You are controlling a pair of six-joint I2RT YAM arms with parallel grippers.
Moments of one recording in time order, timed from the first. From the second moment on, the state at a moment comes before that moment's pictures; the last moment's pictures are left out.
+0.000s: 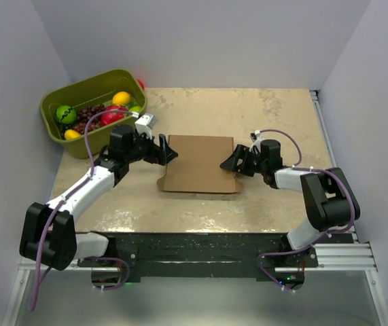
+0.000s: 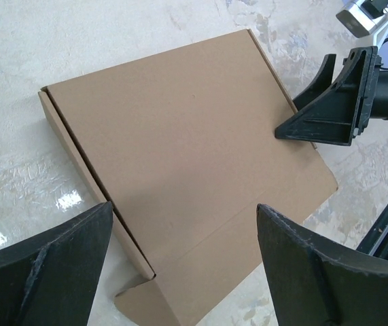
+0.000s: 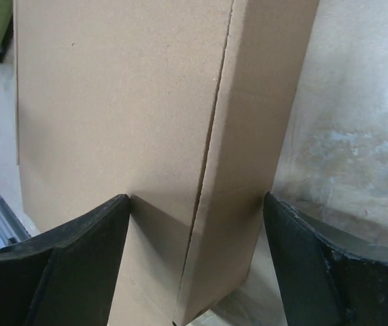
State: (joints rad) left arm -0.31 1.28 0.78 0.04 0.46 -0.27; right arm 0.23 1.60 0.62 0.34 -0.47 0.57
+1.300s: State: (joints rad) left arm -0.26 1.15 0.35 0.35 0.31 -0.65; right arm 0.17 1.69 0.57 0.62 -0.65 0.66
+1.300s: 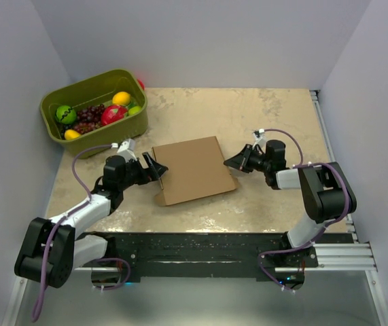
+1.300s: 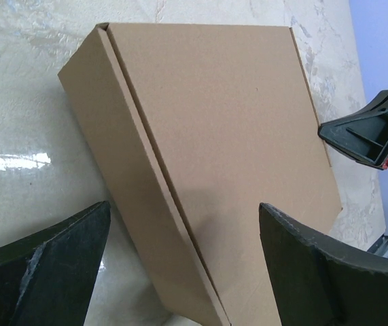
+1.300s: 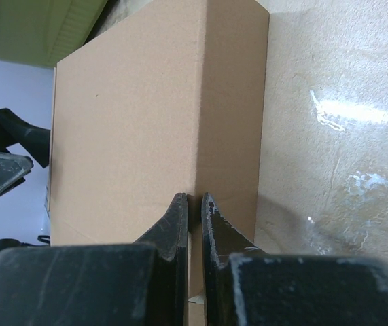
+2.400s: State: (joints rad) left arm -0.26 1.36 0.21 0.83 0.46 -0.88; right arm 0.15 1.67 0.58 0.58 -0.65 0.66
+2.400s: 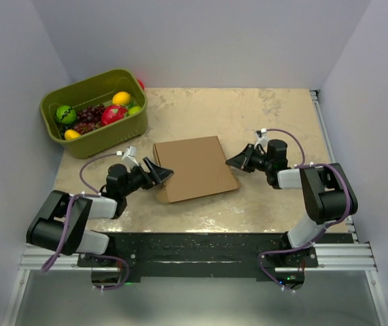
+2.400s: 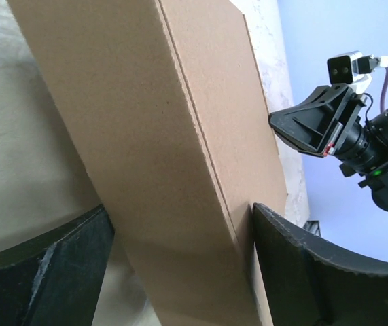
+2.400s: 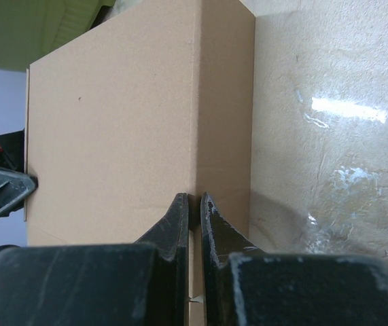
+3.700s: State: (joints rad) left arm -0.20 1.48 0.43 0.65 0.73 -0.96; right arm 0.67 0.98 0.64 0.07 -0.14 0.16
